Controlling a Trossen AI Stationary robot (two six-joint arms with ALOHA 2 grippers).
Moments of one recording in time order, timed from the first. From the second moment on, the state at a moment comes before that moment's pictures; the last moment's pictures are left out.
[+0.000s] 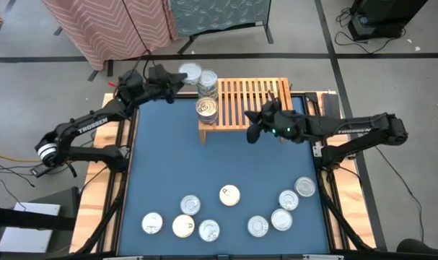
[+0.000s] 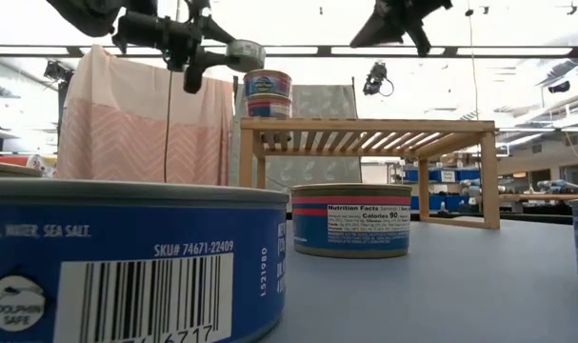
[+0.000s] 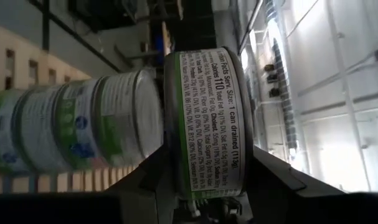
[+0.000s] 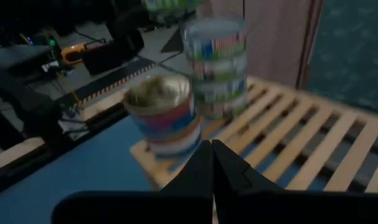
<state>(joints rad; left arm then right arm) 0.73 1.11 0.83 0.35 0.25 -1.47 -0.04 1.19 1.00 -0.18 0.58 0.43</state>
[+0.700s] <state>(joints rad) 0.77 1.22 0.90 0.40 0.39 -1.42 -0.11 1.35 1.05 -0.12 0.47 0.40</state>
